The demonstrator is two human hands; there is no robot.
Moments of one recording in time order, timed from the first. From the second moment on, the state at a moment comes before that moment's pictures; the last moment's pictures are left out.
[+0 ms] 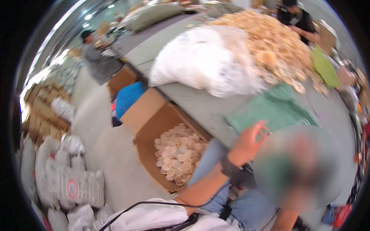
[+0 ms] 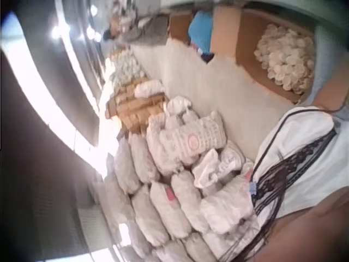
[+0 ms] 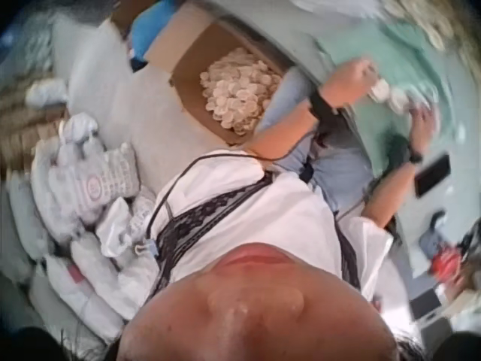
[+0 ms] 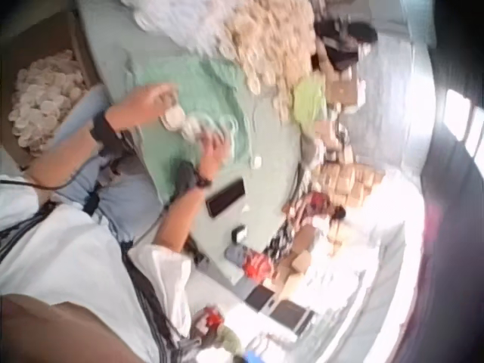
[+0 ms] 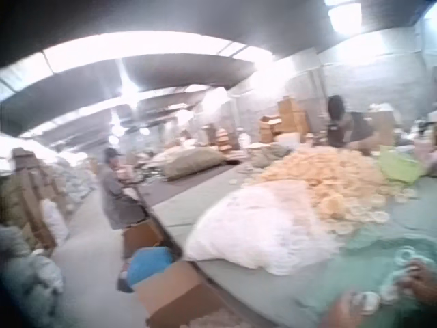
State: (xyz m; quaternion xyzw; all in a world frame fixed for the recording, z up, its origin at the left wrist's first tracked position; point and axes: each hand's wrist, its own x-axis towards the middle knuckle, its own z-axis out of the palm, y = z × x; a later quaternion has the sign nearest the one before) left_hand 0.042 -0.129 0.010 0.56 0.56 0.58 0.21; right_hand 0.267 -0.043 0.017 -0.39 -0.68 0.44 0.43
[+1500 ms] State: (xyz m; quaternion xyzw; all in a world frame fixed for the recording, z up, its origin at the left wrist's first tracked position) left_hand 0.019 -0.081 0.005 0.63 0.63 0.37 0.27; right_hand 0.204 -0.061 0.020 -0.47 -0.79 0.23 0.31
